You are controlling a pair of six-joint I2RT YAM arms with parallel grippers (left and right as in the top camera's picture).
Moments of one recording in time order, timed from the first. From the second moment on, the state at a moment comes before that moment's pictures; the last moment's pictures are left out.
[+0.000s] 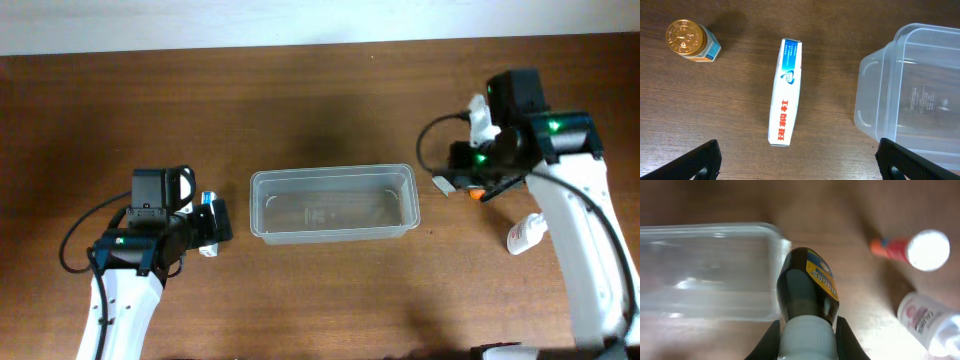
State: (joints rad) left arm -0.04 1.15 0.91 -0.85 0.00 -0.21; right arm 0.09 1.50 1.56 -1.31 -0.11 0.11
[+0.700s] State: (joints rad) left arm -0.04 1.15 0.91 -0.85 0.00 -0.21; right arm 0.34 1.66 1.45 -1.10 -0.01 0.45
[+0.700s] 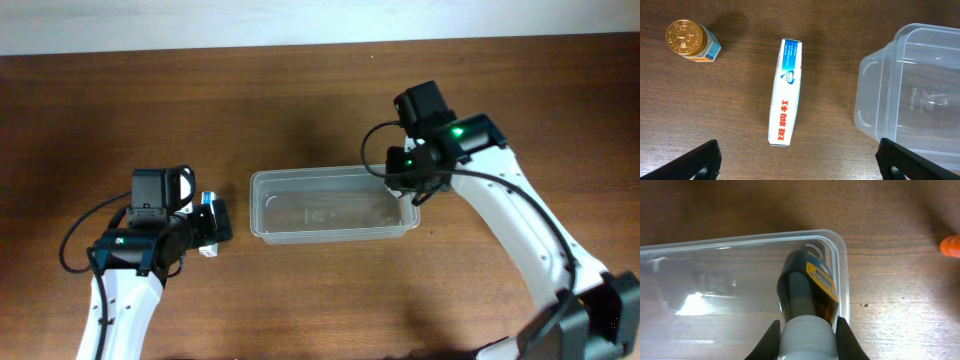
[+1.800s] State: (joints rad) left arm -0.04 1.15 0.91 -0.85 0.00 -0.21; right arm 0.19 1.57 1.66 -1.21 -0.01 0.42
